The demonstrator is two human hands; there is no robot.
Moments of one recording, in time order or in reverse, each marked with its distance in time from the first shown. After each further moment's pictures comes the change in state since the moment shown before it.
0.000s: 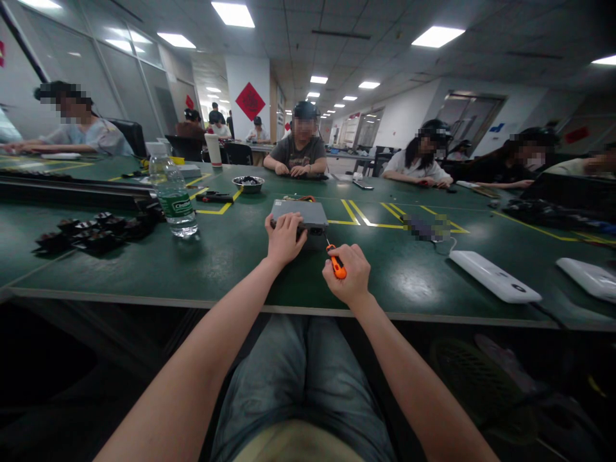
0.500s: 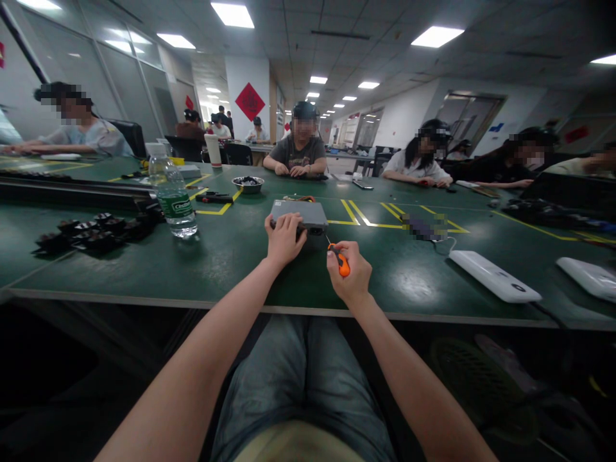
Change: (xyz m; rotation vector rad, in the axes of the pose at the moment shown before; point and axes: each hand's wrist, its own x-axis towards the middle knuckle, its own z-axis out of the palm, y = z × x) left_hand 0.000 0.000 0.000 -0.005 0.004 0.002; right_hand 0.000 -0.004 0.002 0.022 0.011 0.233
